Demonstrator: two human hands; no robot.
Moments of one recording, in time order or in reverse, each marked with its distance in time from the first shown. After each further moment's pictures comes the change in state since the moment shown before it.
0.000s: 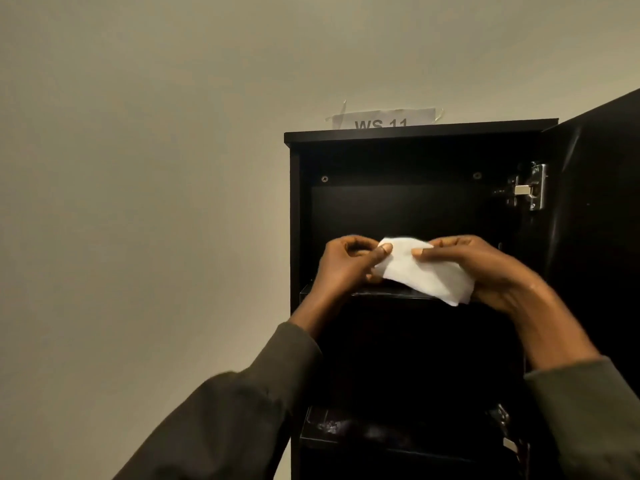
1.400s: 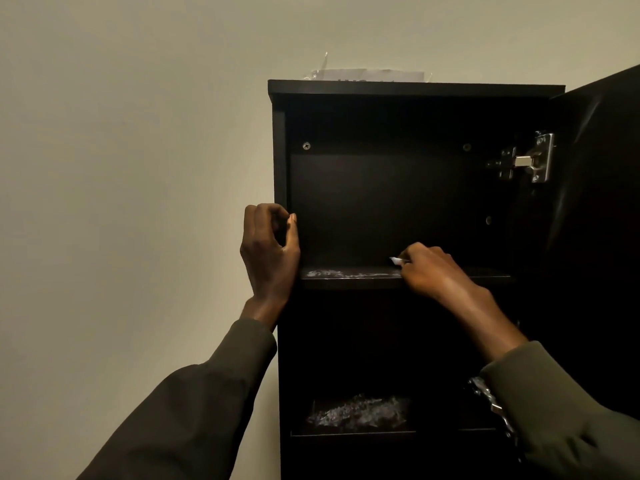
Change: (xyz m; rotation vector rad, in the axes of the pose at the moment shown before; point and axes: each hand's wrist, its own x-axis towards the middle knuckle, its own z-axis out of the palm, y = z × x) left_hand 0.062 -0.087 -0.082 0.497 0.659 0.698; right_hand 0.034 0.029 0.073 -0.976 0.254 0.243
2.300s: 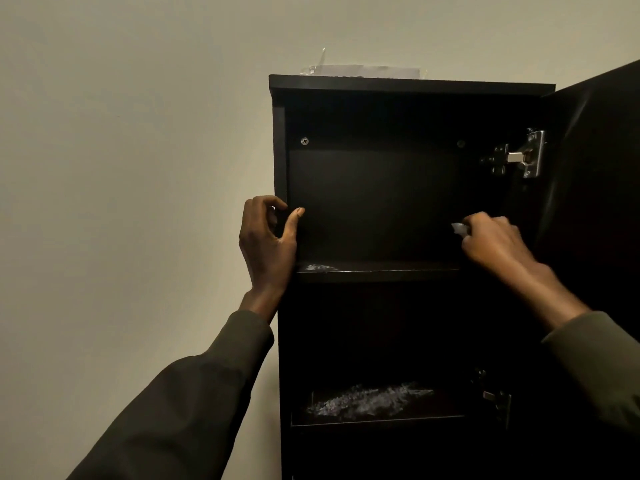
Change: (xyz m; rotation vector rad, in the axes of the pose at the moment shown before) left_hand 0.004 -0.001 -0.002 -0.118 -0.034 -0.080; right_hand 0.019 0.060 -0.049 -0.053 0.222 0.129
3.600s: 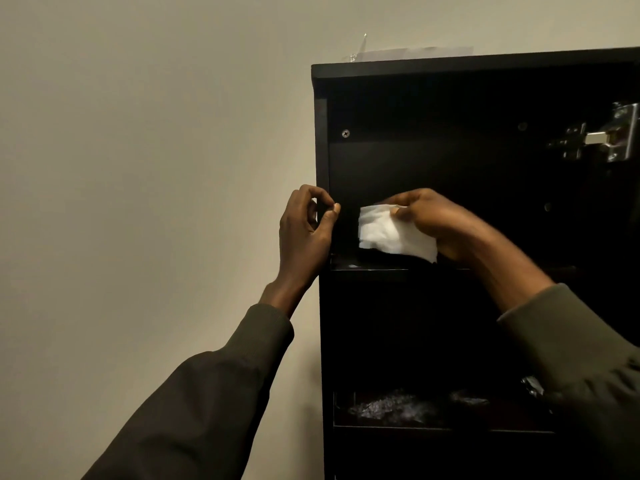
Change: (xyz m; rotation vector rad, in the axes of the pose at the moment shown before) left_hand 0.014 -0.002 -0.015 -0.117 -0.255 -0.028; right_hand -0.003 -0.120 0.039 0.814 -0.468 -0.254
